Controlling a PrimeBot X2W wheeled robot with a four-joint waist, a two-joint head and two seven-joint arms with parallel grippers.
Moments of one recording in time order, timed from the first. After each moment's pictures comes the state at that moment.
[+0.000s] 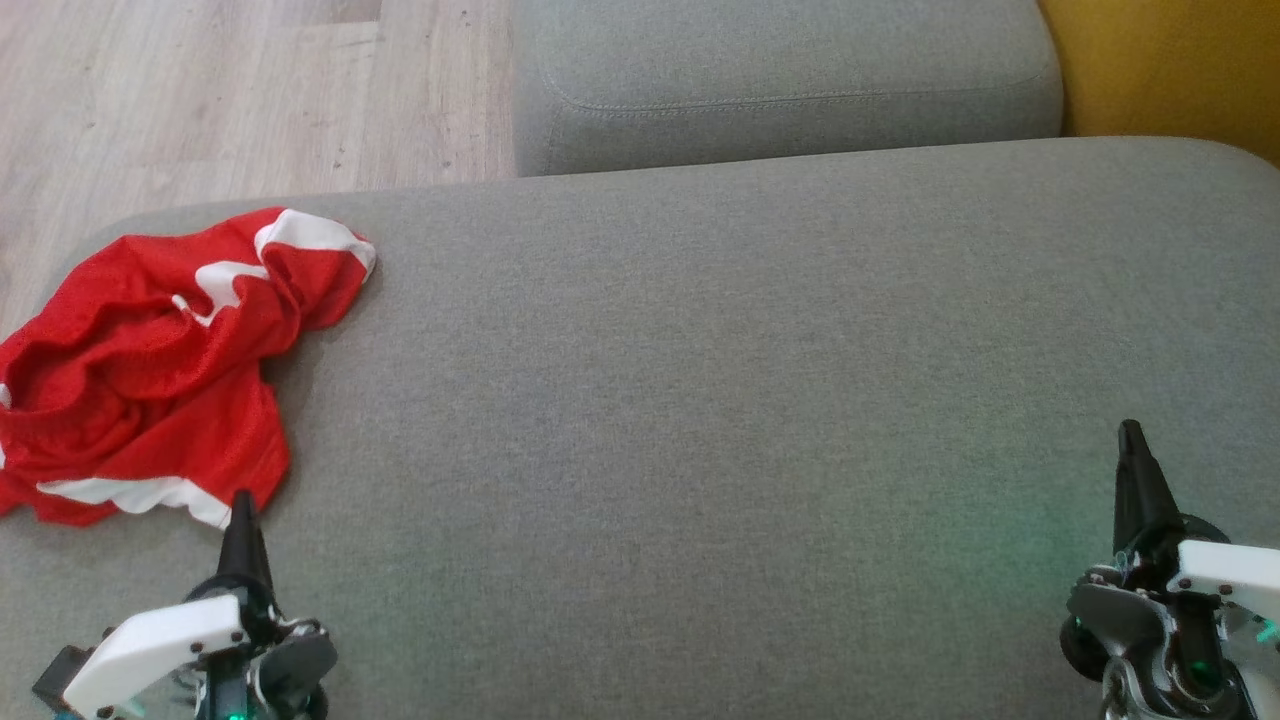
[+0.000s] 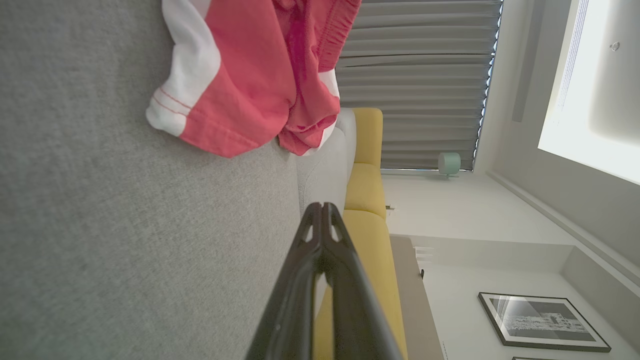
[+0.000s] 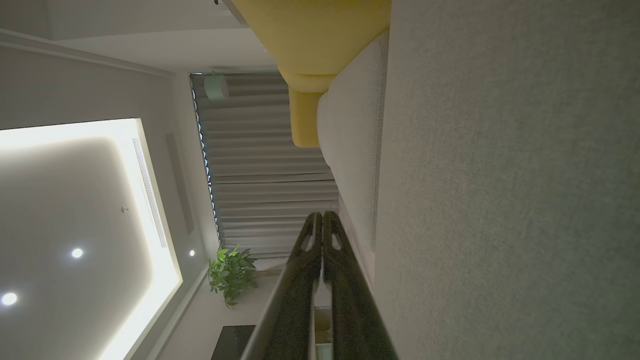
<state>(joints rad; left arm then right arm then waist) -0.06 0.04 0.08 0.27 -1.62 -0.12 0.11 -0.05 -0.05 -0.13 0.28 1.61 0.13 0.11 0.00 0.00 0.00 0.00</state>
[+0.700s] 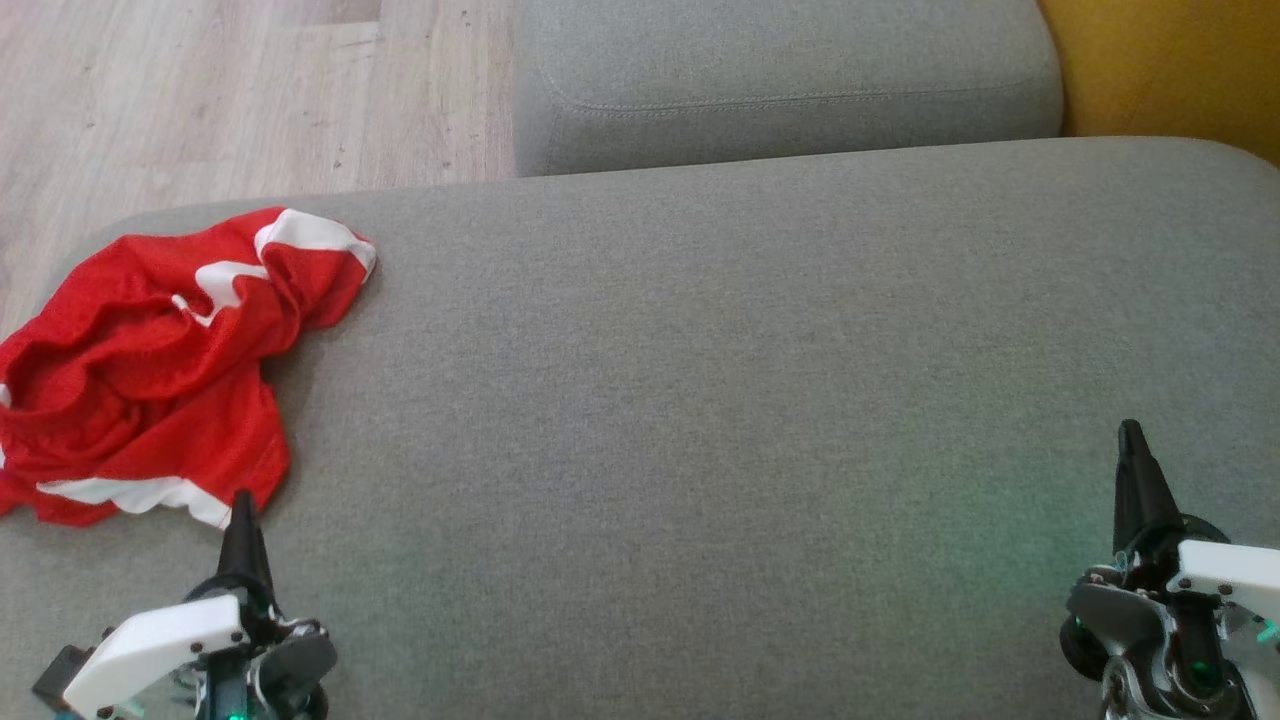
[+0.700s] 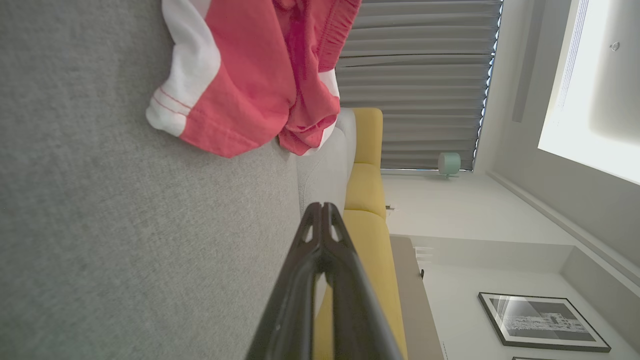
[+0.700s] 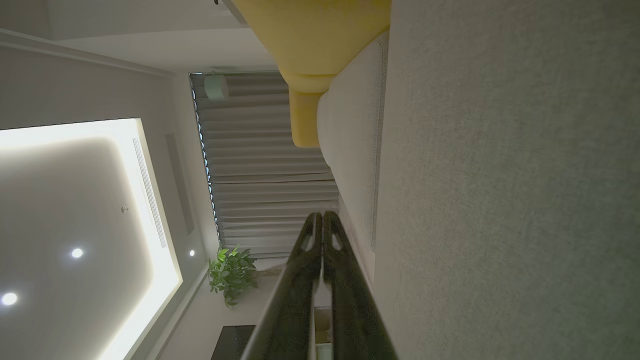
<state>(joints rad) -0.06 0.04 0.08 0.27 -1.62 -0.12 0.11 -0.05 -0.05 -0.13 0.28 1.61 0.13 0.11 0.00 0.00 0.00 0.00</state>
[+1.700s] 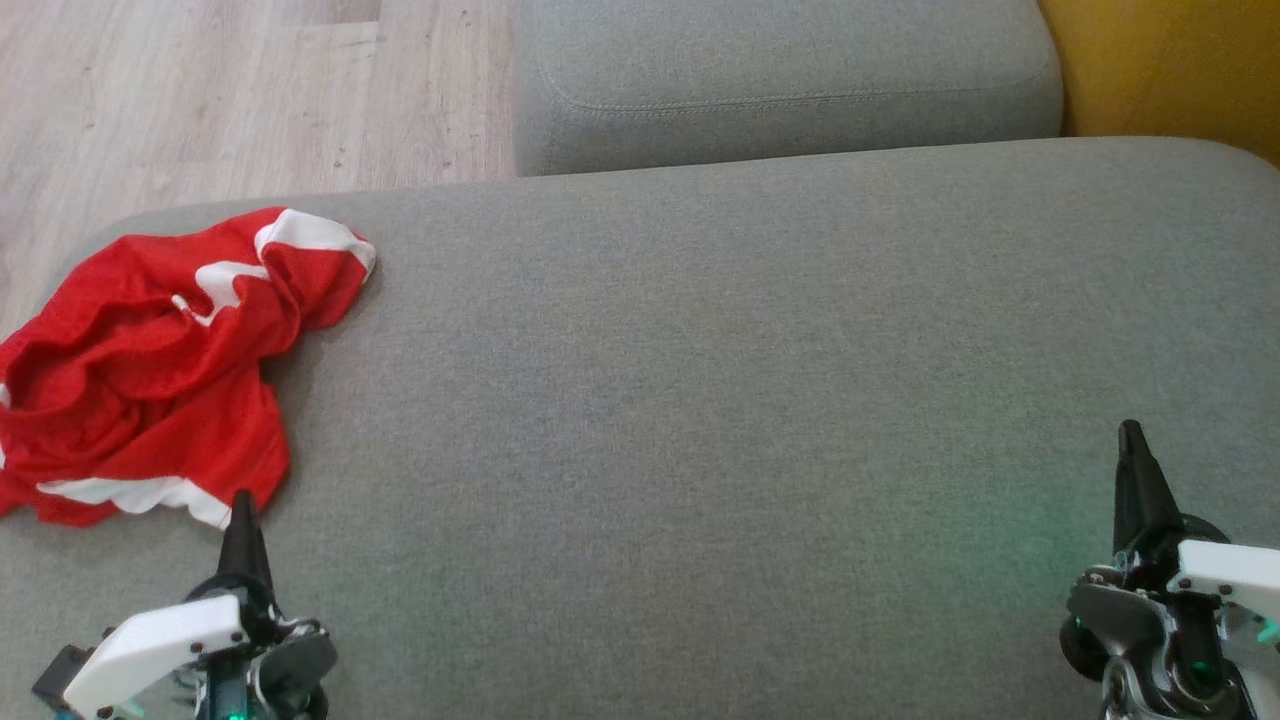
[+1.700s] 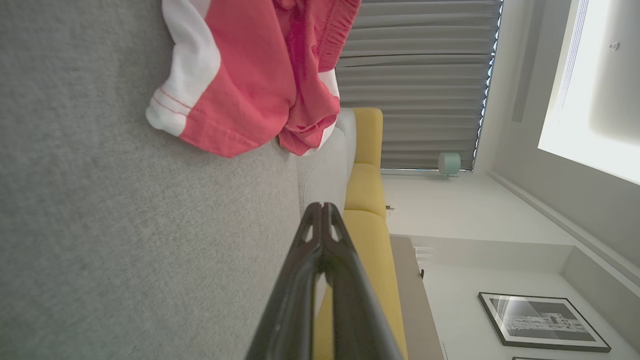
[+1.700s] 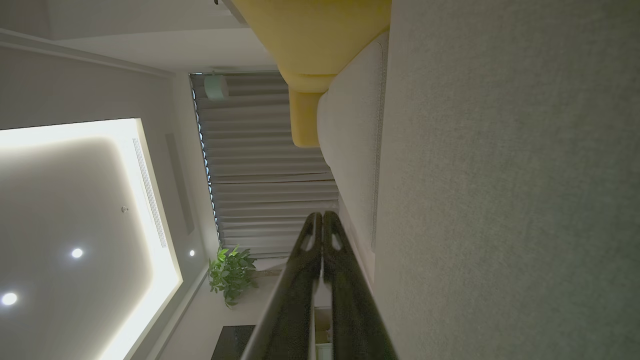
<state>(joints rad) -0.06 0.04 0.08 0.27 -1.62 -0.12 0.11 -0.05 -0.05 -0.13 0.28 1.61 0.13 0.11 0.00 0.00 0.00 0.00</state>
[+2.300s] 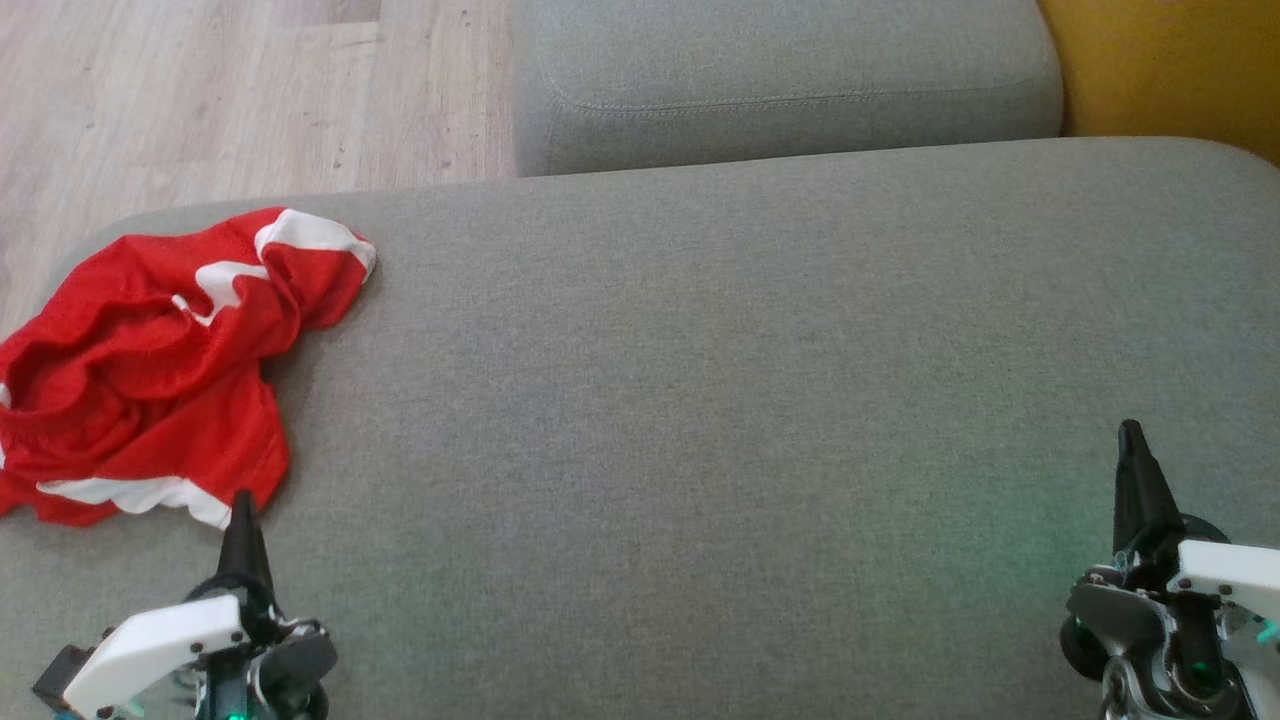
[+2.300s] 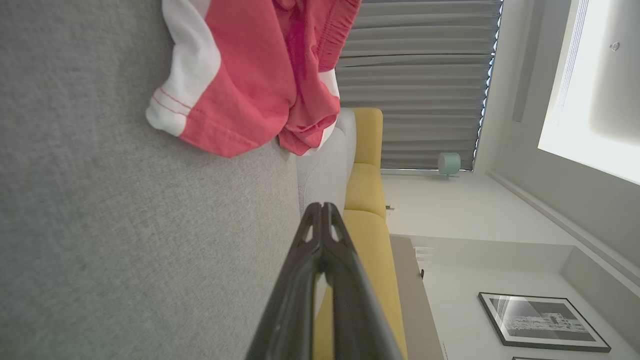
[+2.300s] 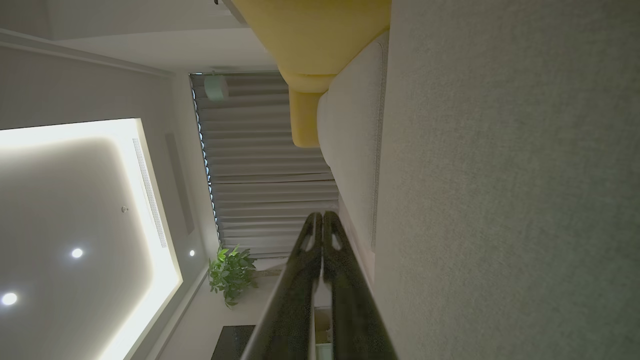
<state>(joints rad) -0.06 0.04 0.08 0.27 -1.62 -0.12 0.11 -0.05 -0.05 -0.13 0.28 1.61 0.13 0.11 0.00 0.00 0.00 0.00</state>
